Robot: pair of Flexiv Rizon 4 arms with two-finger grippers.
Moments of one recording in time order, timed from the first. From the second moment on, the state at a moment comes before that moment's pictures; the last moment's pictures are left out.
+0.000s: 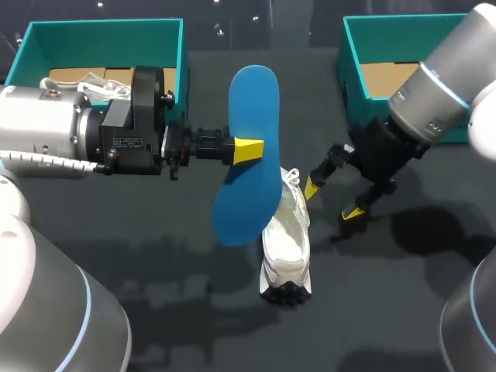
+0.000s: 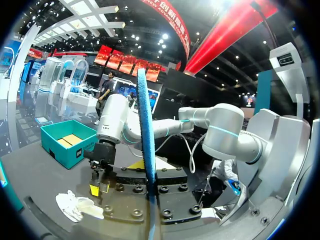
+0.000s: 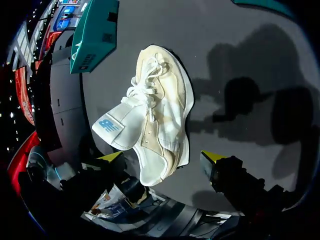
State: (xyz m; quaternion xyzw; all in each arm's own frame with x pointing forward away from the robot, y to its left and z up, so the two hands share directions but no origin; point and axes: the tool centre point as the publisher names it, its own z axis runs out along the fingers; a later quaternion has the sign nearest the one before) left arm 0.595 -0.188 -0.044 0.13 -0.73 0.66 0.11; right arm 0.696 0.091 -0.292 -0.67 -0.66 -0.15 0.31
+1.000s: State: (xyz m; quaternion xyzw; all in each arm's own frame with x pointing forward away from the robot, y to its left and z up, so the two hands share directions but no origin) left arm 0.599 -0.187 -0.047 0.10 -0.74 0.66 0.08; right arm 0.707 0.094 -0.245 -0.63 -0.53 -0.36 0.44
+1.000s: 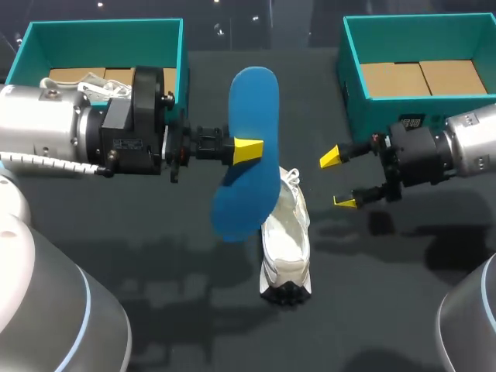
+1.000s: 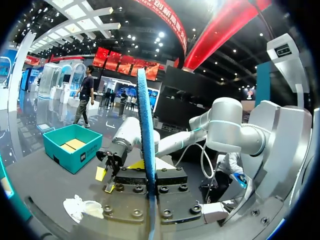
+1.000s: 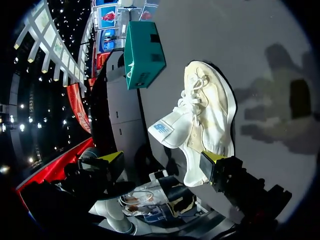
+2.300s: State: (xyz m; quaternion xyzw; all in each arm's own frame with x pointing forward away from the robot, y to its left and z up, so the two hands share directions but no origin) left arm 0.675 -0.176 -0.085 -0.34 -0.68 0.55 -0.34; right arm 0.718 0.104 -0.226 -0.63 -0.49 -0.39 0.47
